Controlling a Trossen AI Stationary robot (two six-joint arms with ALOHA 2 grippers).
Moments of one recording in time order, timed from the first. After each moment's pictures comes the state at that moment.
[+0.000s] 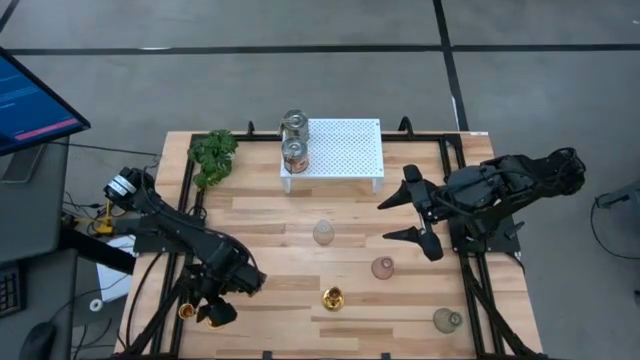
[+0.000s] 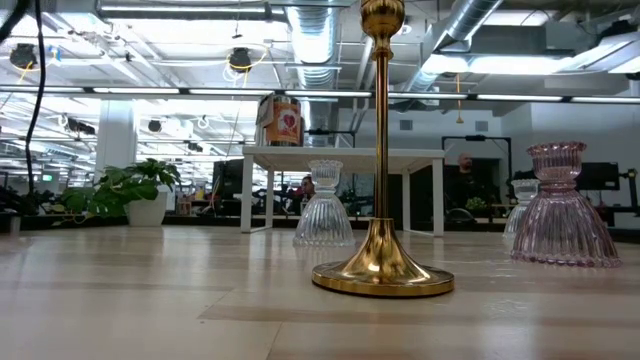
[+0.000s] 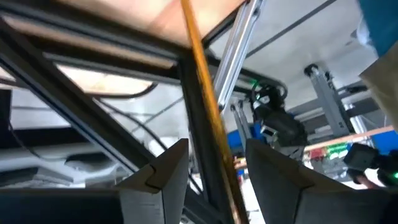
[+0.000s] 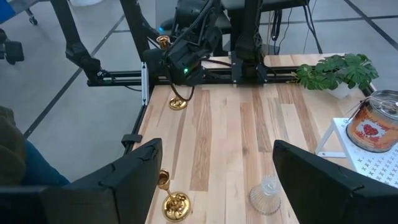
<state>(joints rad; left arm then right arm) -0.62 1.35 1.08 -1.18 0.90 -1.13 0.38 1.21 1.58 -0.83 0.21 0.21</state>
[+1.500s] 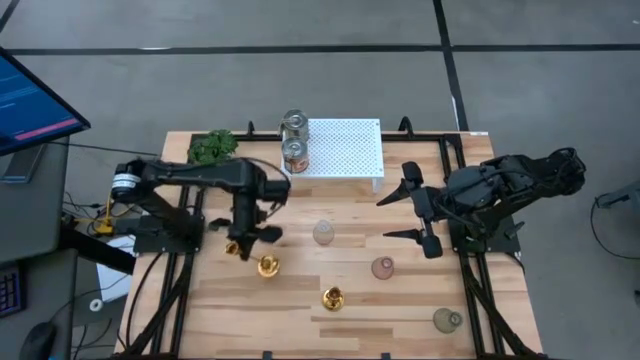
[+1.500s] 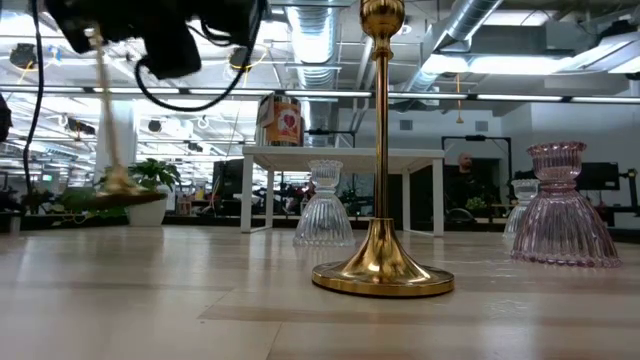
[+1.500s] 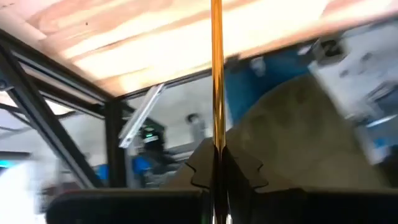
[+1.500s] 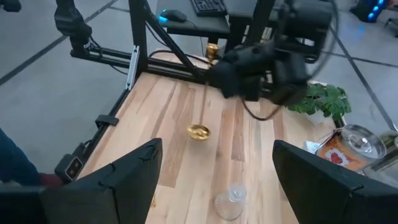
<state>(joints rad) 0.08 1.36 1.25 -1.46 0.86 -1.00 0.38 1.21 1.57 -0.83 0.24 -0.03</state>
